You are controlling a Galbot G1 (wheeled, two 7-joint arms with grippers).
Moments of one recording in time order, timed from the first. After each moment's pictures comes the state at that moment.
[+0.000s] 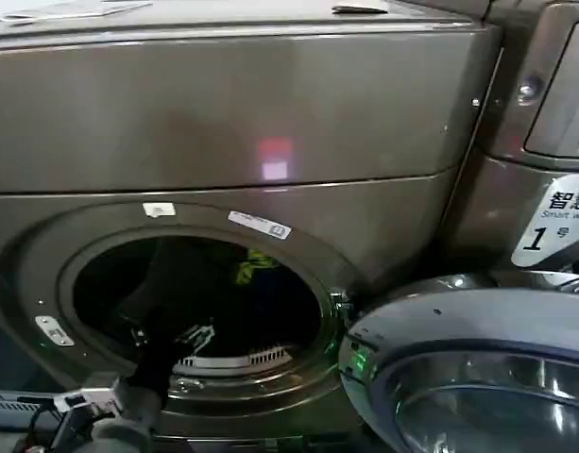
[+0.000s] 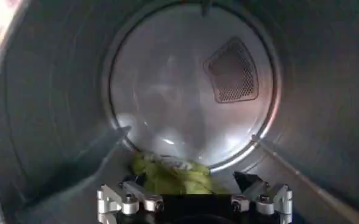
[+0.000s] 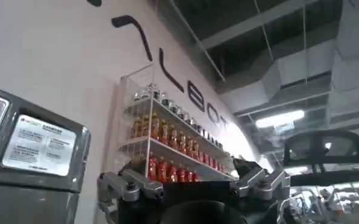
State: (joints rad) left arm 1.17 -1.46 -0.54 -2.15 -0.21 0.49 0.00; right arm -1.66 1.15 2.24 2.04 0.80 -0.23 -0.02
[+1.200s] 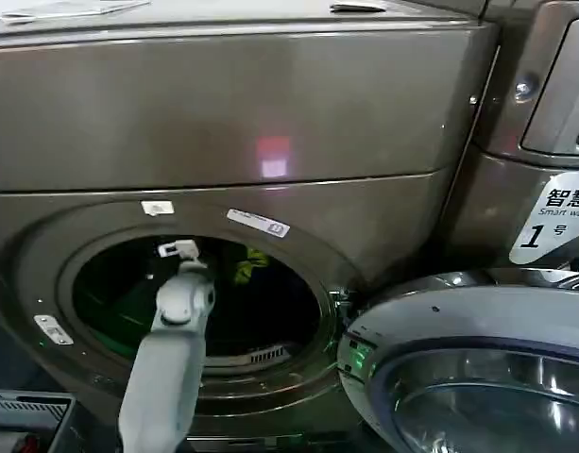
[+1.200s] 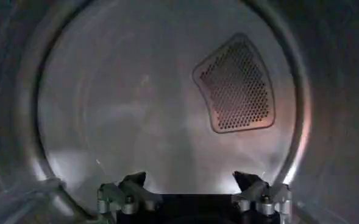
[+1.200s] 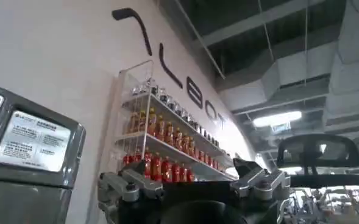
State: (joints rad) left arm 0.33 -1.49 -0.39 -1.03 -0.20 0.27 0.09; right arm -1.66 1.14 2.24 2.02 0.80 -0.21 -0.03
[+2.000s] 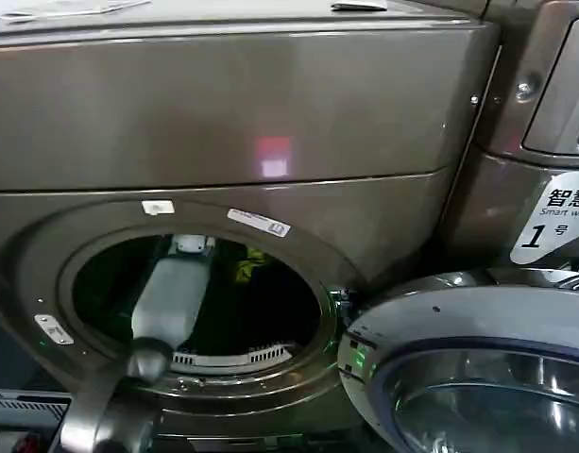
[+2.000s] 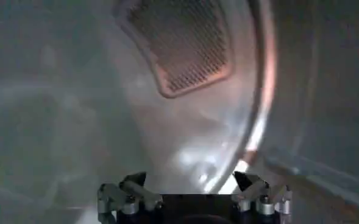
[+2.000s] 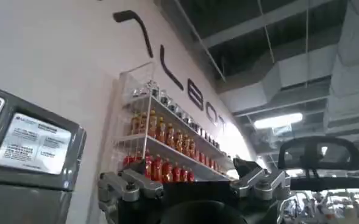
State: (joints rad) left arm -0.02 -1.40 -0.01 -0.53 0.01 0.09 0.76; right arm -1.66 1.14 2.24 2.01 0.80 -0.20 -0.04
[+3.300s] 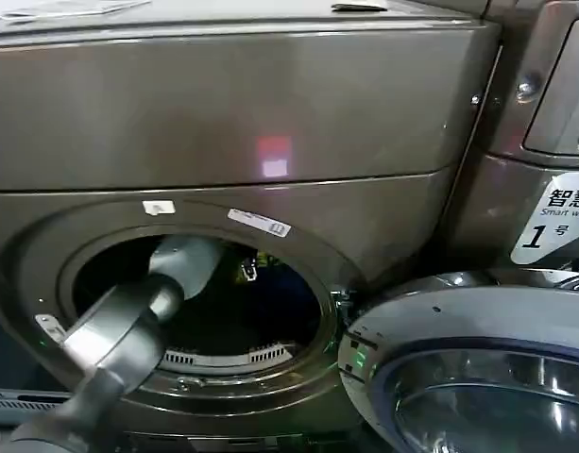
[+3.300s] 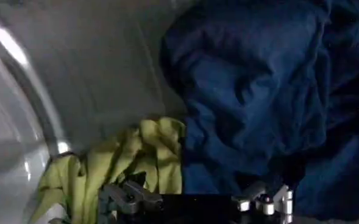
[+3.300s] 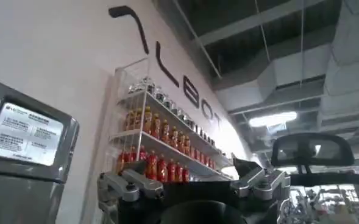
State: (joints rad) left arm -0.19 -1.52 0.46 -0.26 0.47 -0.02 1.00; right arm -1.65 1.16 2.23 2.00 0.77 -0.19 -0.05
